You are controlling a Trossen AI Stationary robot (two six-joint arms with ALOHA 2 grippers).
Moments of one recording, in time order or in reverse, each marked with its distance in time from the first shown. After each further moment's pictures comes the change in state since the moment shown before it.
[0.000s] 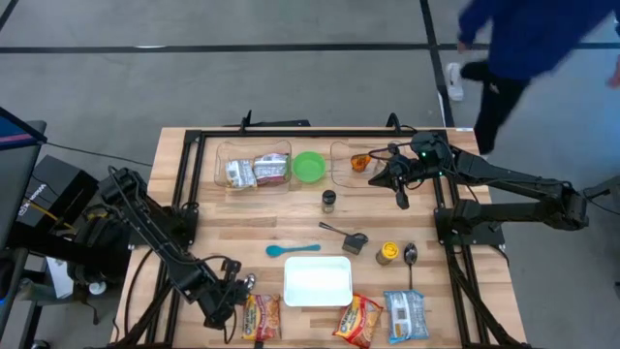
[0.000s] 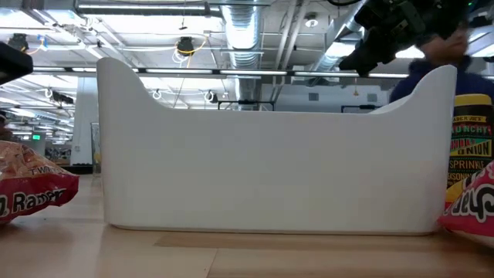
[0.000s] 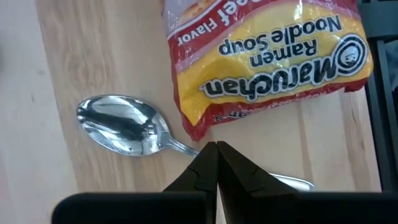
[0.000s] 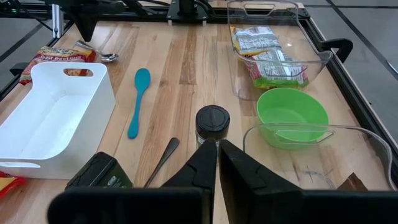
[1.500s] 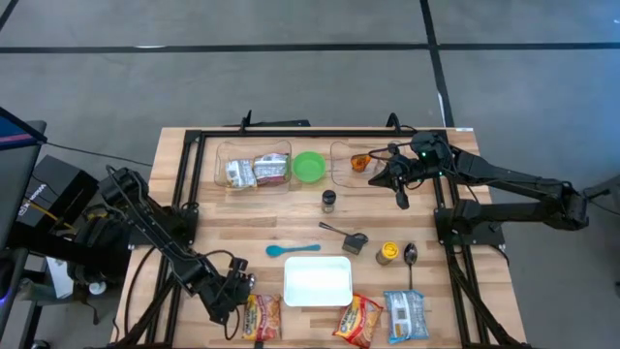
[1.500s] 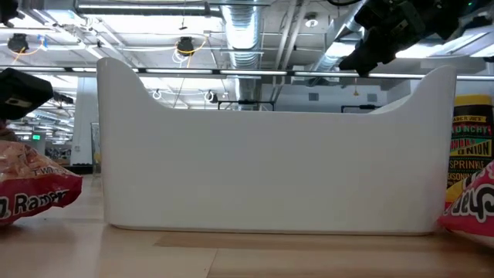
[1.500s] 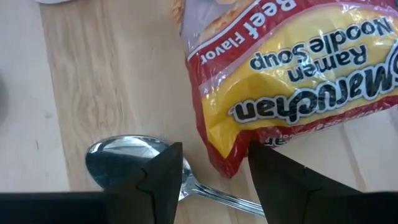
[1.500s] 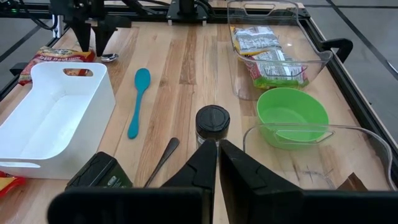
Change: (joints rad) left arm 0.012 -0.001 -0.182 0.319 -0.105 0.132; right arm 0.000 0.000 0.000 0.000 0.000 0.000
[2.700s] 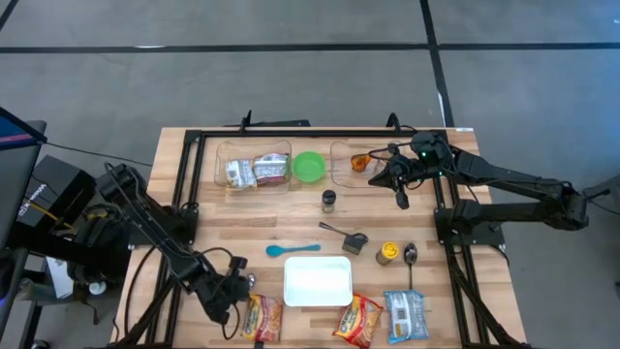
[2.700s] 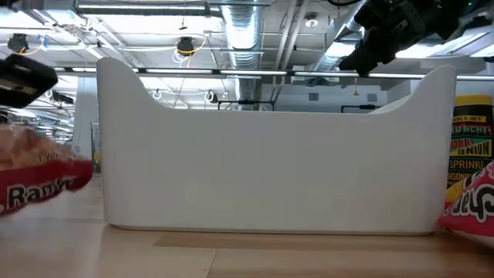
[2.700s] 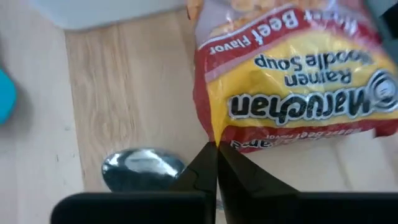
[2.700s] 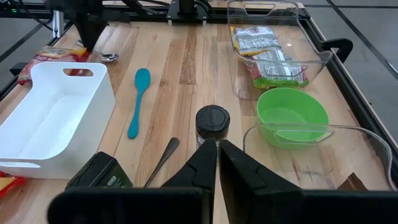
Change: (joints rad) left arm -0.003 -0.051 0.000 0.008 -0.046 -0.004; right arm 0.000 0.000 0.000 0.000 0.000 0.000
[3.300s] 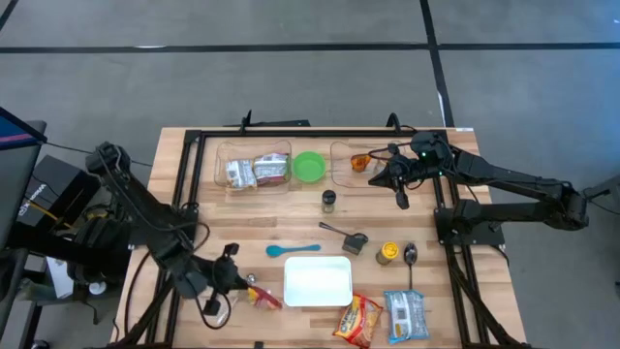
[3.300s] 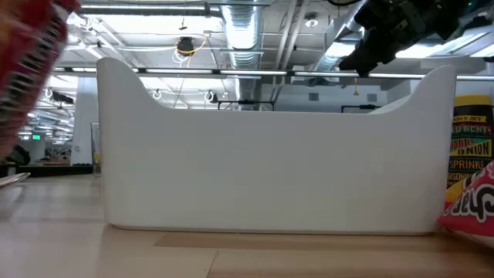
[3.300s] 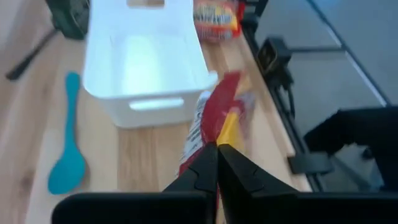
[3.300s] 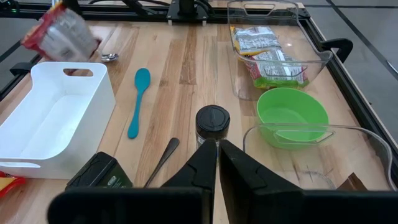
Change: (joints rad) left arm -0.003 -0.335 0.000 0.003 -0.140 0.001; right arm 0.000 0.000 0.000 0.000 0.000 0.000
